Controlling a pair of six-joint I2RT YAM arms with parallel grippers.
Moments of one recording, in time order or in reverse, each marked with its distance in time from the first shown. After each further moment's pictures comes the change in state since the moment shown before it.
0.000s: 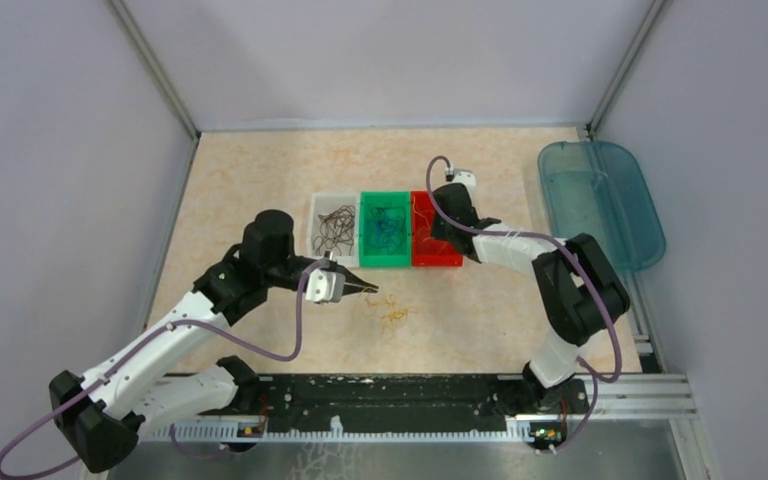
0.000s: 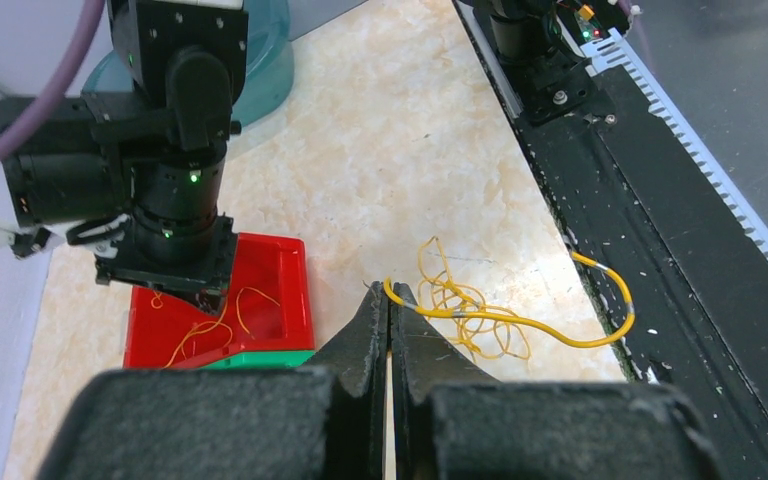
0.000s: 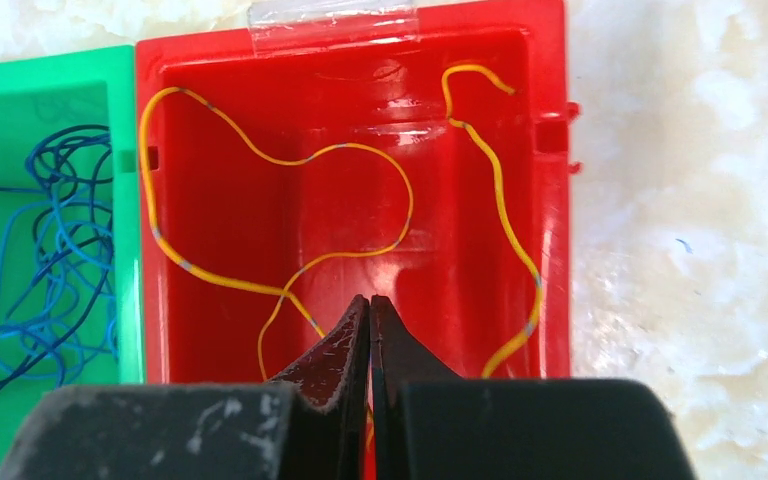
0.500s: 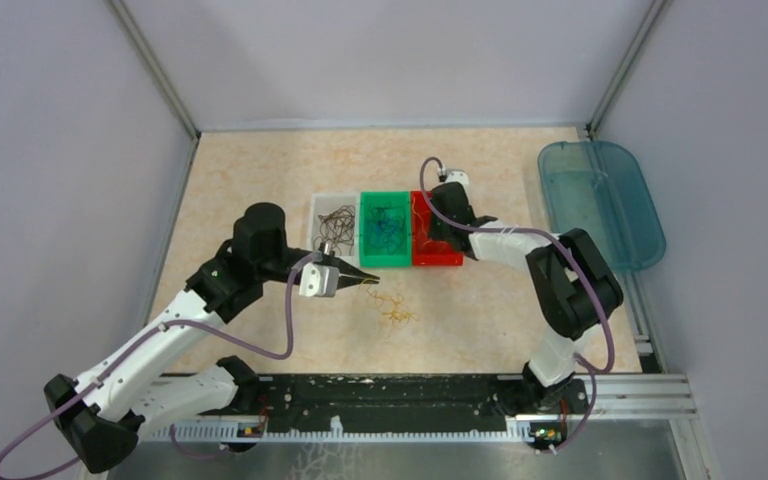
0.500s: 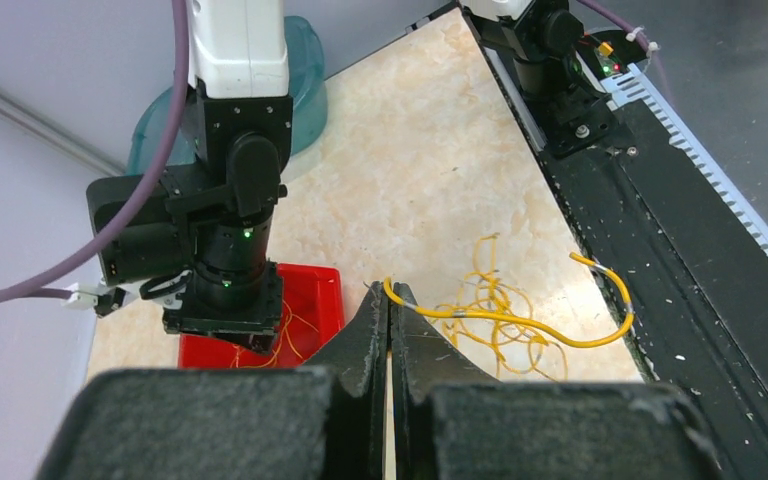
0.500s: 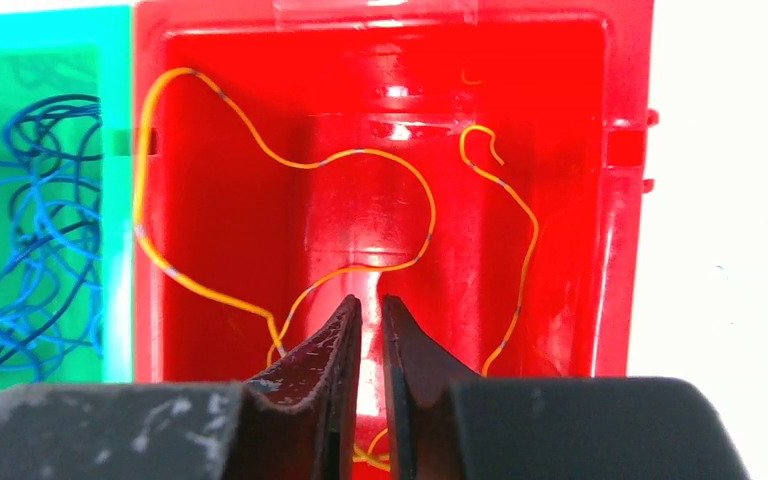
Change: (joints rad) left arm 0.000 -0.006 0.063 0.021 0.010 -0.025; right arm 0.000 0.091 0.035 0.018 -0.050 -0.045
